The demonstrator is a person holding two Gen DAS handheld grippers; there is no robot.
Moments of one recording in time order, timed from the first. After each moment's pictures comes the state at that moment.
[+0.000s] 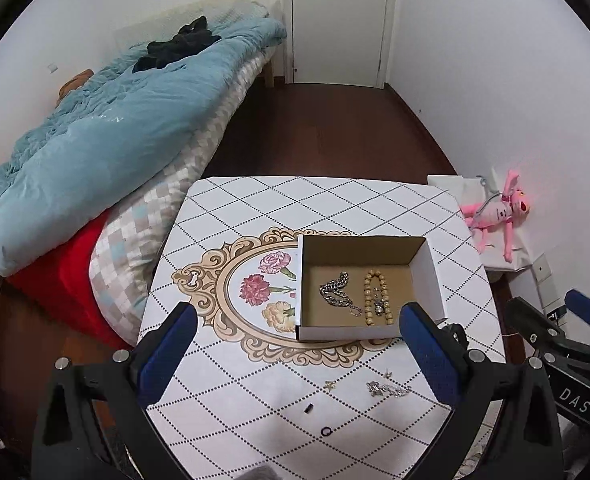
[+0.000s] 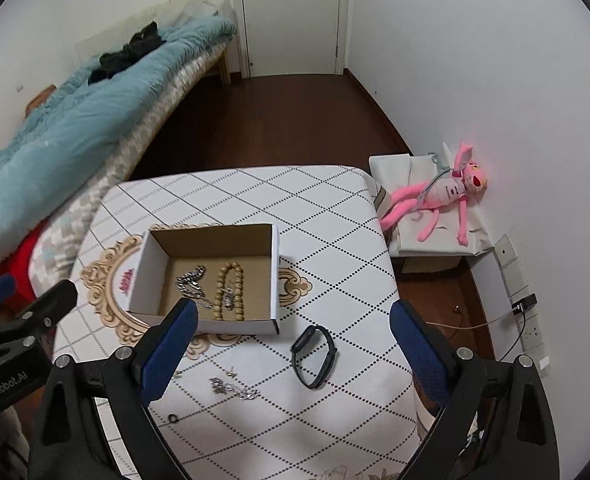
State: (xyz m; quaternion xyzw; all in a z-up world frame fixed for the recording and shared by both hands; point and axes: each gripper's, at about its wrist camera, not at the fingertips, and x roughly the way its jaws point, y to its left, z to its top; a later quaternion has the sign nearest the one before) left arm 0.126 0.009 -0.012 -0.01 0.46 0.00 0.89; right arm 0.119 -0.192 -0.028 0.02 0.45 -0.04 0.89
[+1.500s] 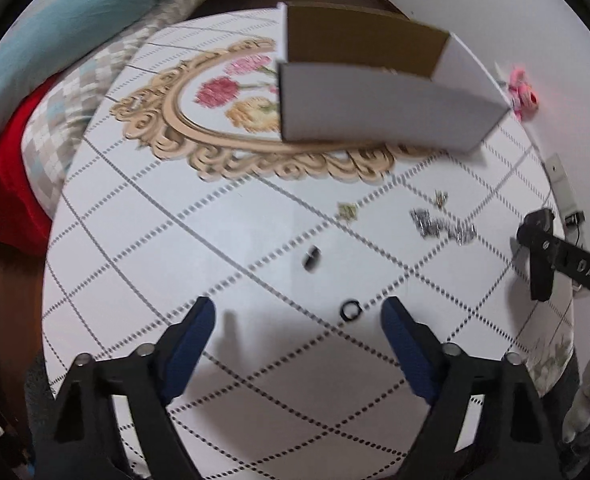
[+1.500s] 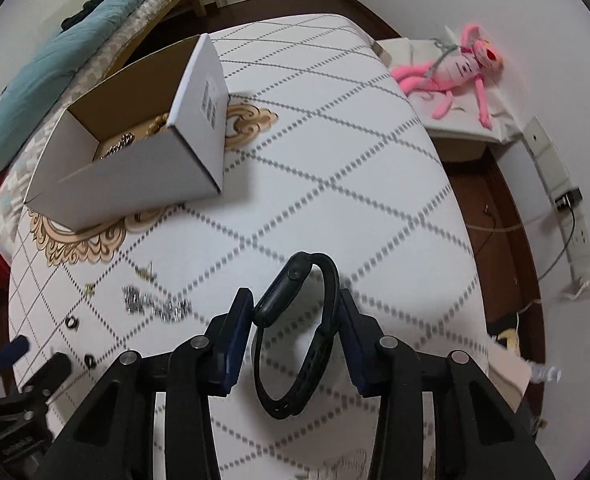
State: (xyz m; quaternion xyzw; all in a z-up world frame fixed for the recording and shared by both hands) left arm 0.068 0.000 -0.184 0.01 0.60 -0.04 0.80; right arm 0.095 -0.232 -0.204 0.09 0.57 -0.04 0.82
